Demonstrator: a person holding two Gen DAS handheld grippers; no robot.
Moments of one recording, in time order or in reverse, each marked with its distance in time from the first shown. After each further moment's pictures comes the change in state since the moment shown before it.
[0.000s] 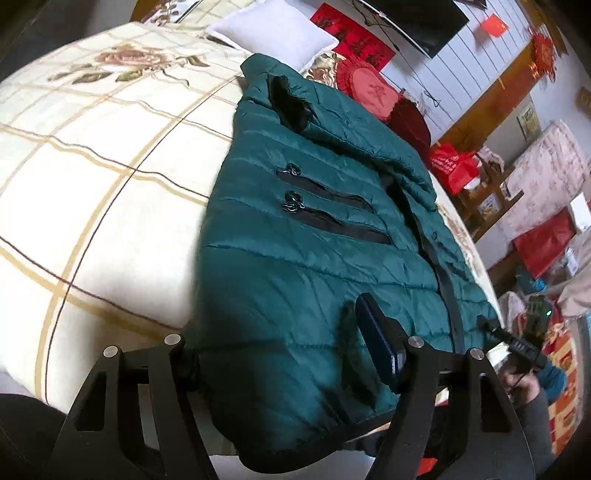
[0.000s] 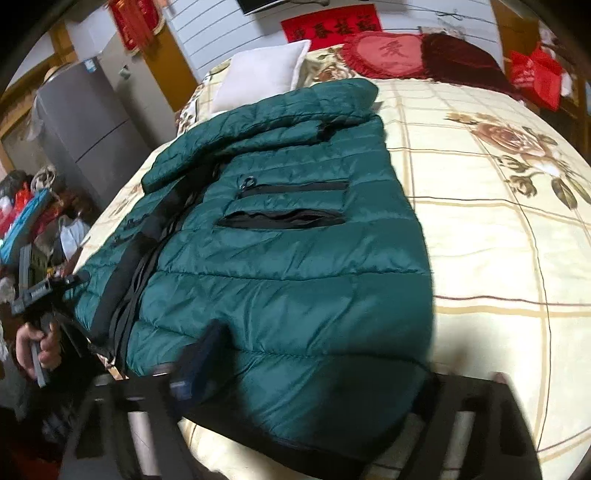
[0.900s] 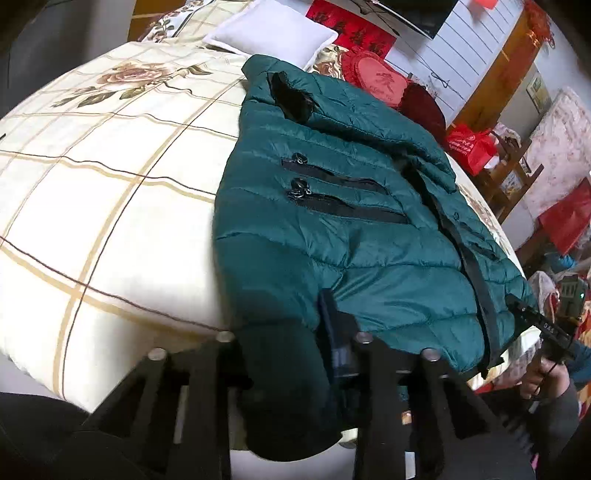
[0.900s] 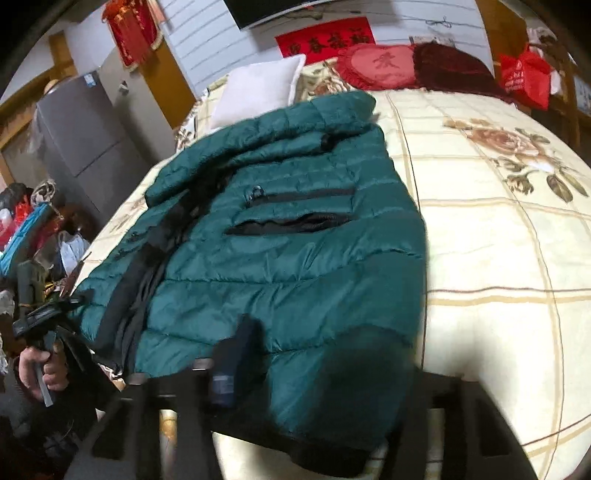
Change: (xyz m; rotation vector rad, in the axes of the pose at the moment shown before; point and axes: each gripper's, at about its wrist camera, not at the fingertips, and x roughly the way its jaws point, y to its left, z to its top) left arm 0.001 -0.012 -0.007 0.075 0.002 0.109; right arm -0.004 0.016 -0.007 -0.013 -0.084 -0.023
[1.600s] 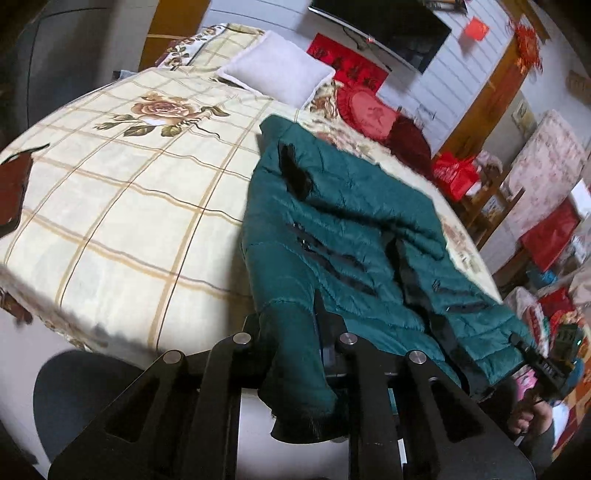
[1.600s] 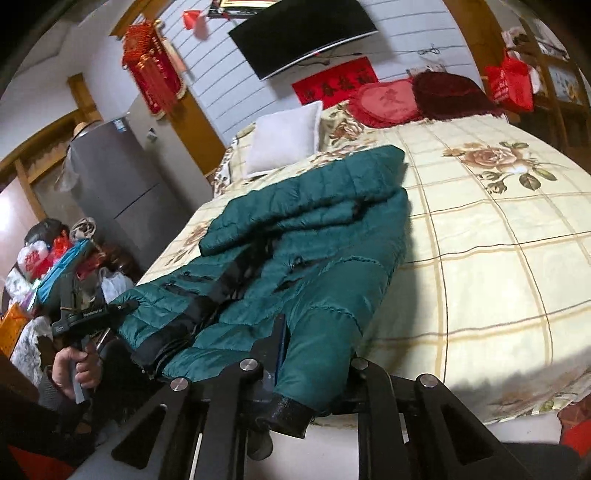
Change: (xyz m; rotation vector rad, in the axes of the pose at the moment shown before) left arm -0.111 0.020 -0.007 -0.051 -0.104 -0.058; right arm -0.100 0.043 -0.040 0.067 -0.159 0.126
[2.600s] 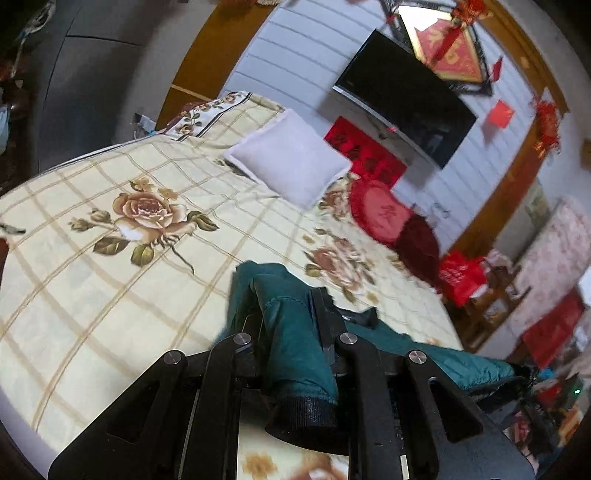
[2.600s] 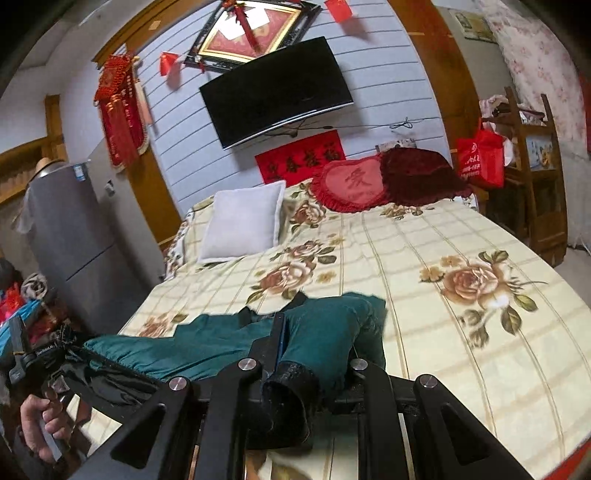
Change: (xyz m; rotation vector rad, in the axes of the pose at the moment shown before) left arm 0.052 -0.044 0.177 -0.131 -0.271 0.048; right arm 0.055 0.007 0.186 0.001 -0.242 -0.231
